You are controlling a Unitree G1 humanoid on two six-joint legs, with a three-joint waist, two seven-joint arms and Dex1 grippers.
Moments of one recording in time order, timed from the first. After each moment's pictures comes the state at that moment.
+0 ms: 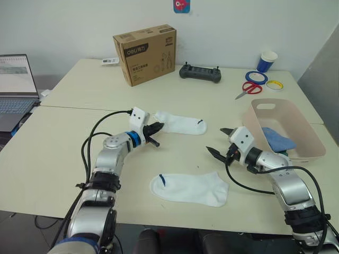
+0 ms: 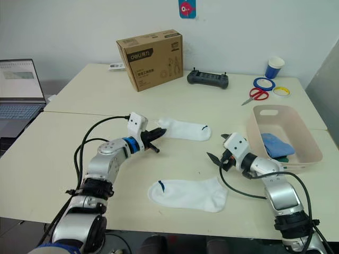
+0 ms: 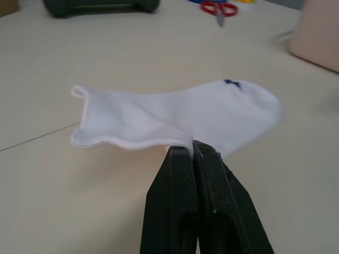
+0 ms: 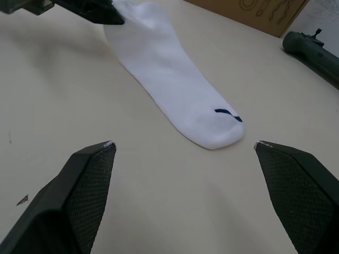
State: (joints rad) left arm -0.55 0.37 0.00 0.28 -0.22 0.31 -0.80; right arm -0.30 -0.50 0.10 -0.16 0.09 0.27 0.66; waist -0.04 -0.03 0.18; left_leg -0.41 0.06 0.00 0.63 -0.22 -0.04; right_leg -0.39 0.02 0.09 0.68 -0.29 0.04
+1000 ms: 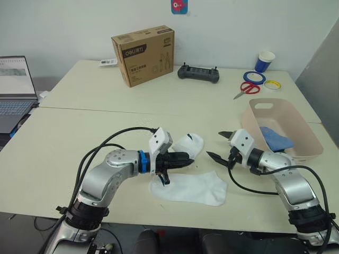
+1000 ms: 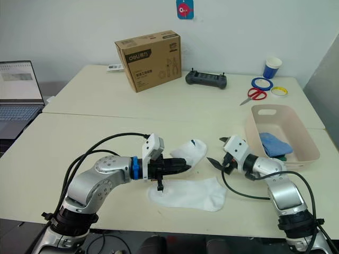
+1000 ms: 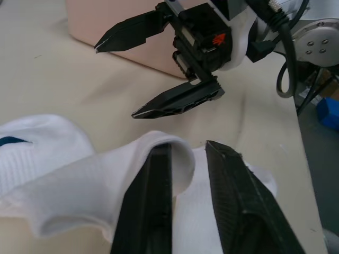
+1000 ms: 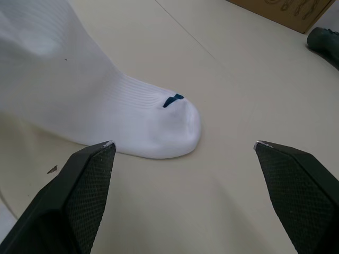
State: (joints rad) left arm -0.39 0.51 -0.17 -0.34 -0.51 0.76 -0.94; right arm -0.29 -0.54 0.11 -0.16 0.10 0.27 0.74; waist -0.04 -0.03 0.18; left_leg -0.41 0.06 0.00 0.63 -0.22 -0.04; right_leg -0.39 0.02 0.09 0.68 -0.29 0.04
